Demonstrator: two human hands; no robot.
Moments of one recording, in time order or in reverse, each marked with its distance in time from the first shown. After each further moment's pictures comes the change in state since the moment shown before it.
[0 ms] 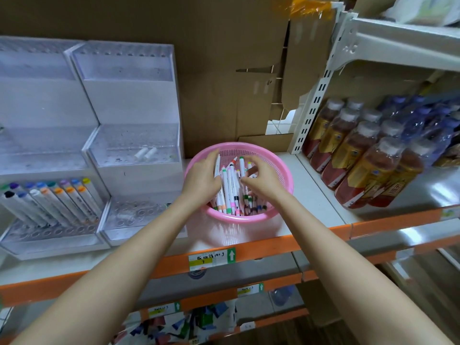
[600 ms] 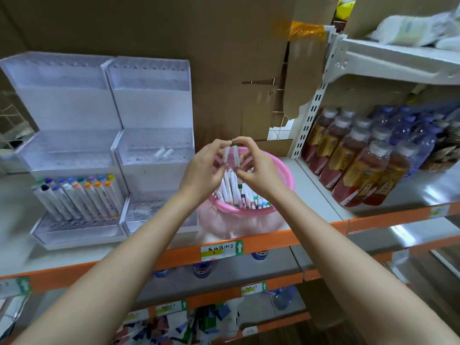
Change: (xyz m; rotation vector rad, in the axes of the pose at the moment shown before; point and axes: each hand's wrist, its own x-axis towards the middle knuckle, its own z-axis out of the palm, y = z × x) left_hand -0.027 0.013 -0.051 -0.217 0.218 0.291; right_hand -0.031 -0.055 -0.002 -0.016 0.099 -0.343
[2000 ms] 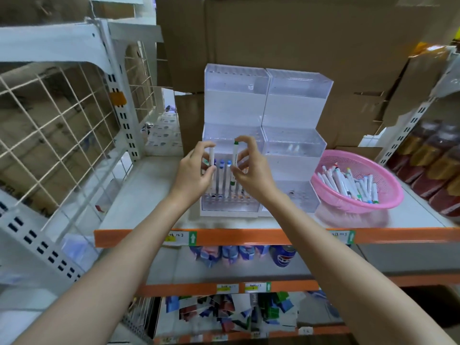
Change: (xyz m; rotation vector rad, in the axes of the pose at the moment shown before) left_hand -0.126 -0.121 -0.268 0.113 0.123 -0.157; right_hand -0.004 -0.206 0.231 0.086 -0.006 -0.101
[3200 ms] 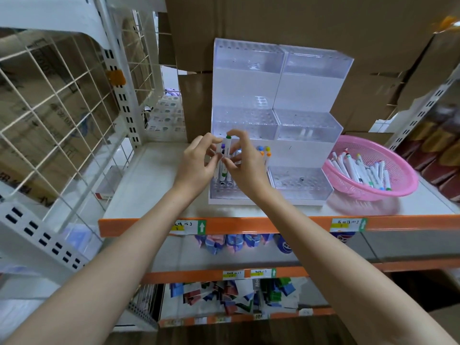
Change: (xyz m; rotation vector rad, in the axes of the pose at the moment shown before) left_hand -0.007 -0.022 0.004 -0.066 0.066 0.071; right_hand -0.009 -0.004 0.046 0.025 0.022 0.016
